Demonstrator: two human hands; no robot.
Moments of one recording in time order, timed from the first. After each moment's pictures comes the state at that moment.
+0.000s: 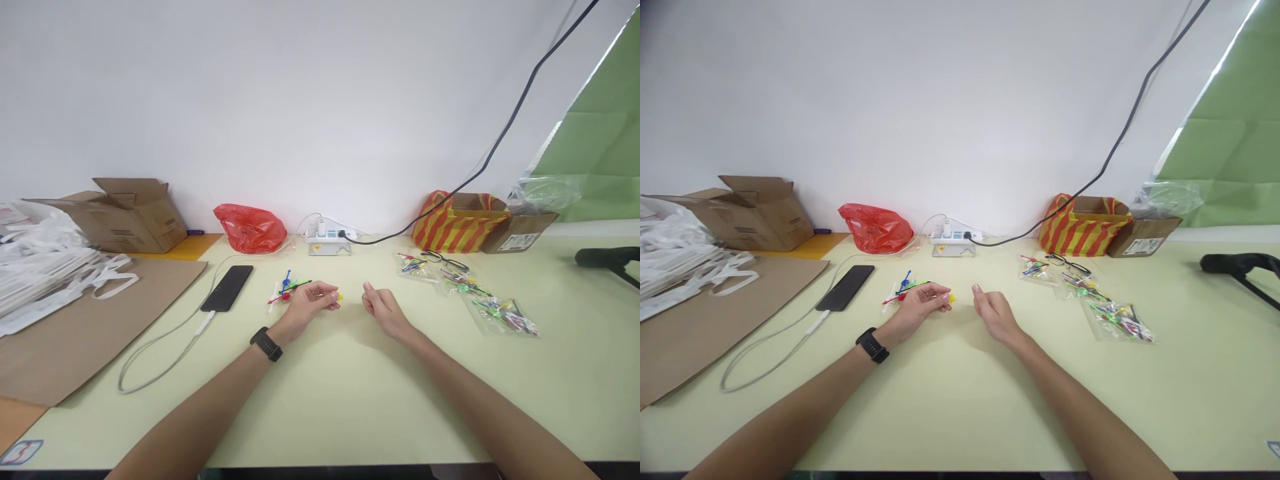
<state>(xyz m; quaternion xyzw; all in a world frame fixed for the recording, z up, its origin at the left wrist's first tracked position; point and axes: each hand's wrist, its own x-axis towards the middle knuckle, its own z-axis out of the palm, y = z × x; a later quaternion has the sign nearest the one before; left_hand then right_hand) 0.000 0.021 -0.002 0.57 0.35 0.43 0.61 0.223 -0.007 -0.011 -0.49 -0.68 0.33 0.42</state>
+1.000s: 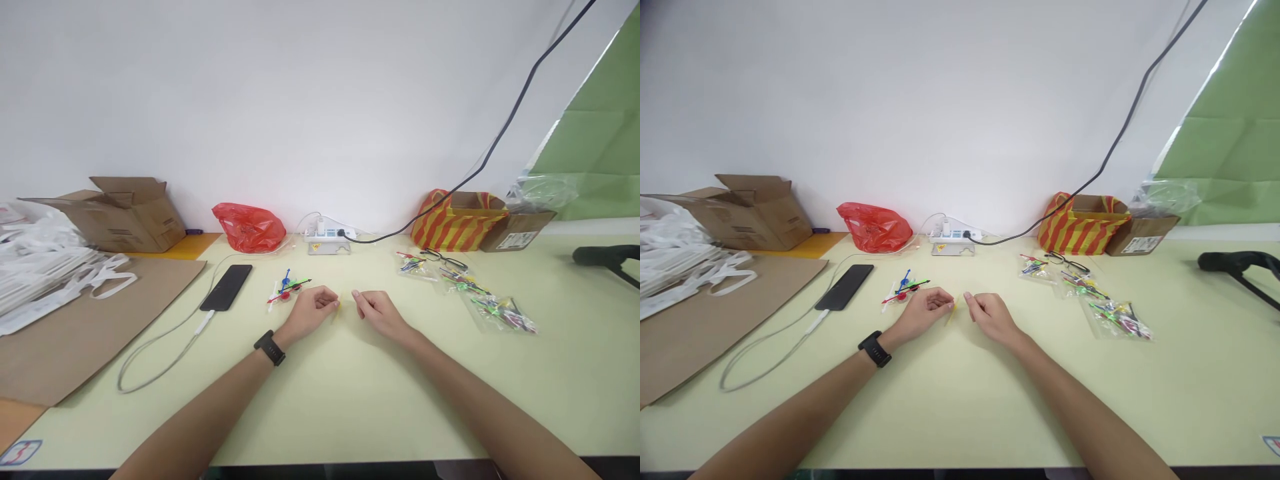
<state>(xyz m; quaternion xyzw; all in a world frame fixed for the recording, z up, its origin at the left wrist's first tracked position) 0.003 0.023 -0.017 0.70 0.41 0.37 0.46 0.220 -0.006 -0.018 -0.49 -0.73 0.28 0.38</state>
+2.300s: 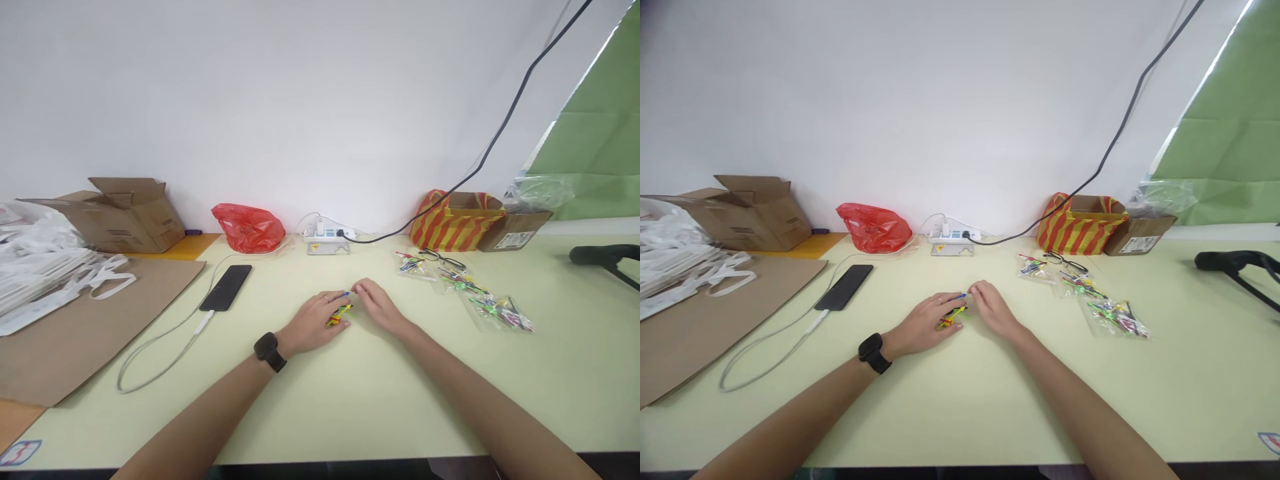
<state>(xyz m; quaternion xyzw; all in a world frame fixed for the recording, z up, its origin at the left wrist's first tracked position) 0.000 0.001 -0.004 0.90 0.33 0.24 0.18 0.234 0.020 -0.040 -0.45 -0.75 0.23 0.42</state>
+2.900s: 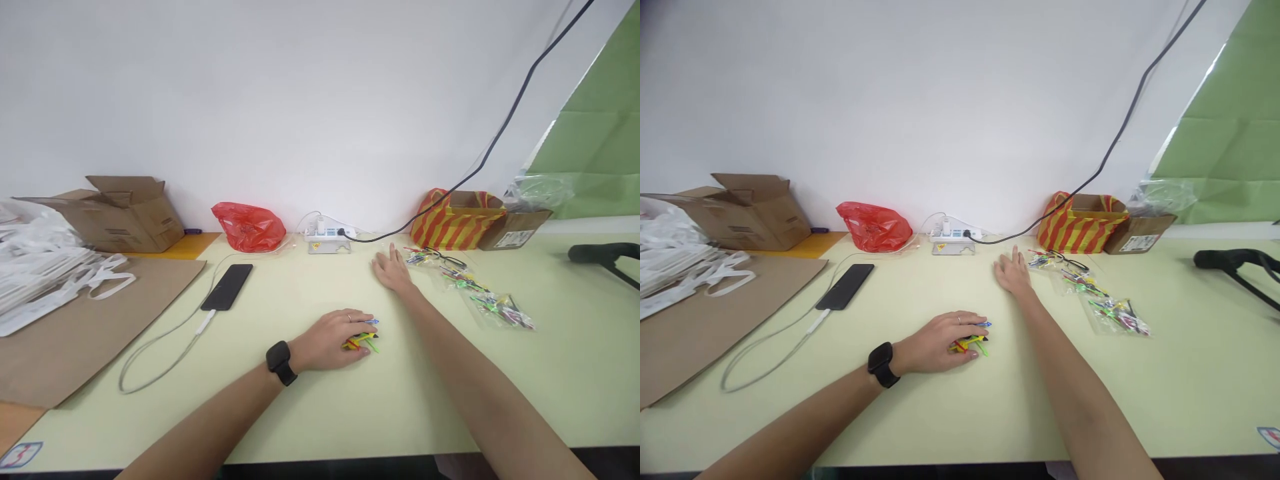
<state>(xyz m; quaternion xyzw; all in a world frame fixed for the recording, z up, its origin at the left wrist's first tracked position) 0.022 -0.028 0.008 0.93 0.21 0.20 0.24 0.297 0.119 -0.057 -0.72 -0.66 0.04 0.20</state>
